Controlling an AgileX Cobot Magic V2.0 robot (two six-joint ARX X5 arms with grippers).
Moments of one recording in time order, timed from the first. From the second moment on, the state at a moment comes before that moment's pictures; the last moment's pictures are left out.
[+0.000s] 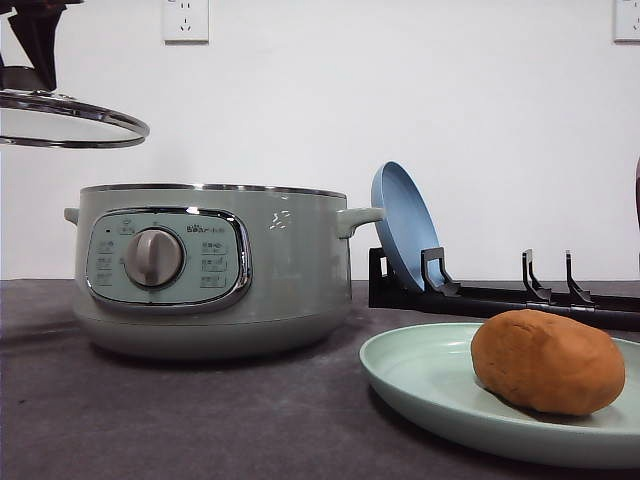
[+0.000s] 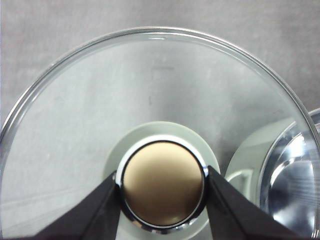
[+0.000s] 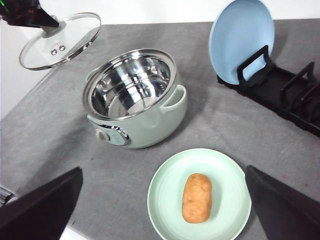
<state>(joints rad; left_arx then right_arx) 0.03 1.76 2.00 -1.12 0.05 0.06 0.66 0.60 1.33 -1.16 0.04 0.39</state>
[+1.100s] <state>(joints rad) -0.40 1.76 2.00 -1.13 0.08 0.05 0.66 0.60 1.33 -1.16 0.11 0.33</state>
